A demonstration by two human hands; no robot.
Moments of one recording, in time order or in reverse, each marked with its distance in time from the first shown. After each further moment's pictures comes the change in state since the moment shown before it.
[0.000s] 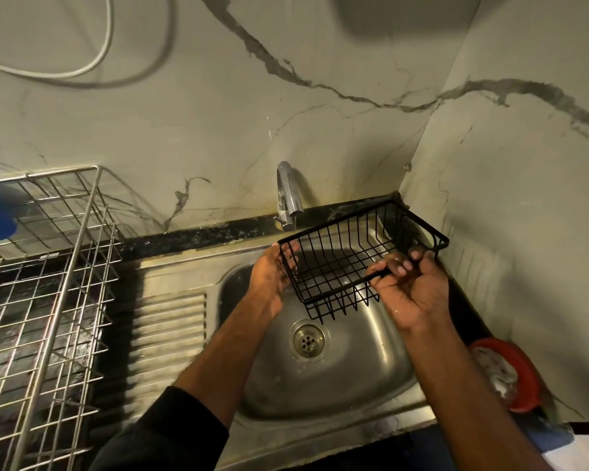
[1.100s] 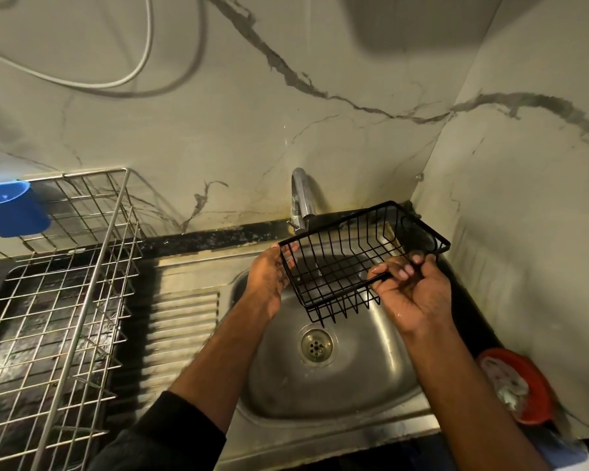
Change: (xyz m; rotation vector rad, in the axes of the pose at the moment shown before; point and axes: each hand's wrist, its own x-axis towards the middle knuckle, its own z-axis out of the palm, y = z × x) left_hand -0.010 0.013 -0.018 0.023 0.037 0.064; right_hand -0.010 0.008 0.006 -0.007 -0.034 0.039
